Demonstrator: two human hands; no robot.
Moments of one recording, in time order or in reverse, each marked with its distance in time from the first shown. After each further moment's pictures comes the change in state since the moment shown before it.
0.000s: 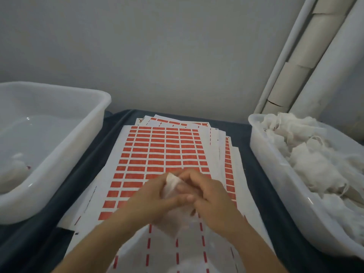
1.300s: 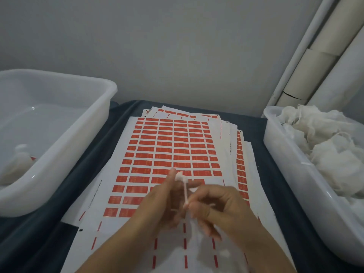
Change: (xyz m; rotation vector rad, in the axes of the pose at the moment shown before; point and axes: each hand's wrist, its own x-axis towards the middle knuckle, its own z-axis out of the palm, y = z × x) left_hand 0.007 -0.020 0.015 -0.535 -0.046 -0.117; right_hand -0.008 0.018 -0.002 0.524 -0.204 0.016
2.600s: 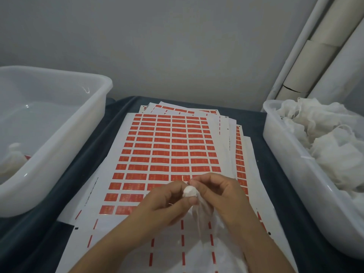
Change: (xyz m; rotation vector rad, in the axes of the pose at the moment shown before) left_hand -0.005 -0.001 -0.009 0.359 -0.201 0.288; right_hand 0.011 0.014 -0.002 -0.127 0.361 0.085
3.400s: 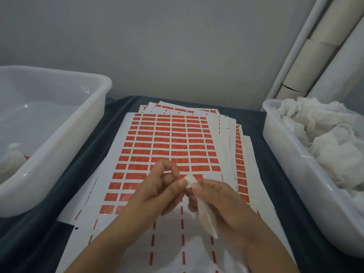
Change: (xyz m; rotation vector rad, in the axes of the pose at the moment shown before) left_hand 0.002 0.004 -0.008 -0.114 0.158 0.119; right_hand -0.007 -0.007 0.001 0.351 -0.254 0.277
